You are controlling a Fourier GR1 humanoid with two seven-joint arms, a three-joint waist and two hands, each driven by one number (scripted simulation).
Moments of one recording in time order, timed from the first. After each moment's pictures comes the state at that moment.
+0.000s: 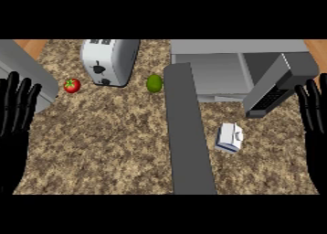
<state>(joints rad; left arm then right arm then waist) 0.01 0.11 0.03 -2.10 0.00 -0.03 0.01 0.01 -0.06 -0.01 -2.10 -0.03 0.00 0.00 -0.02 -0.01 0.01</state>
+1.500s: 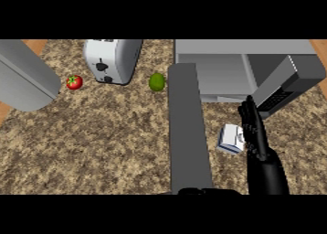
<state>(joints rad) 0.31 0.08 0.22 -2.22 0.26 -0.18 0.00 0.10 -0.01 0.42 -2.02 0.35 -0.35 0.09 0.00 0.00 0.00</state>
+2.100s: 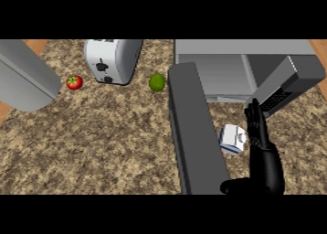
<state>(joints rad) 0.40 0.06 0.28 -2.29 0.31 -0.26 0.01 0.12 -0.01 0.28 -1.81 0.20 -0.36 -0.10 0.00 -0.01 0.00</state>
